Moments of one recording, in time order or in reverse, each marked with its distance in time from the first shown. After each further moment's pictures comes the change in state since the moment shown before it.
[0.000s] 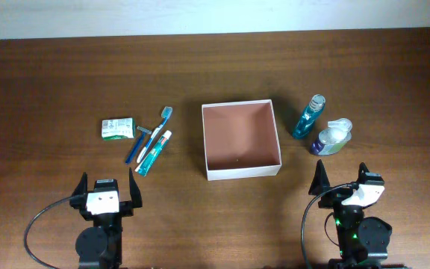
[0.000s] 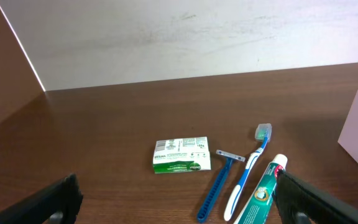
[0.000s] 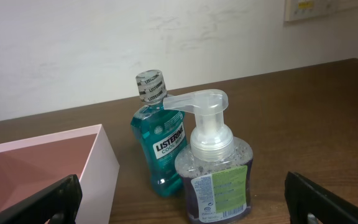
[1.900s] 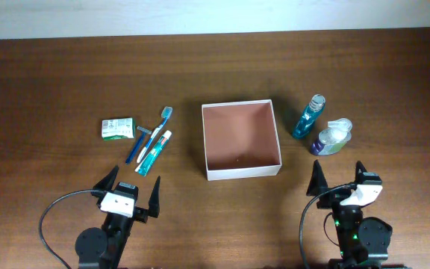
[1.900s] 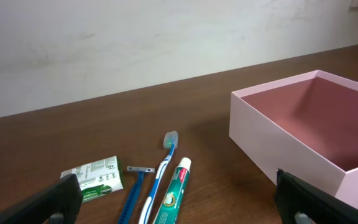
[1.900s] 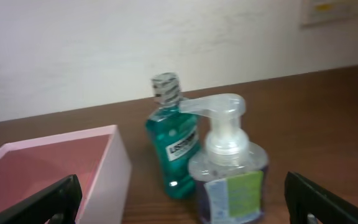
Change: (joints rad) left arm 0.000 0.000 0.000 0.016 0.387 0.000; right arm 0.000 0.000 0.000 0.018 -0.060 0.000
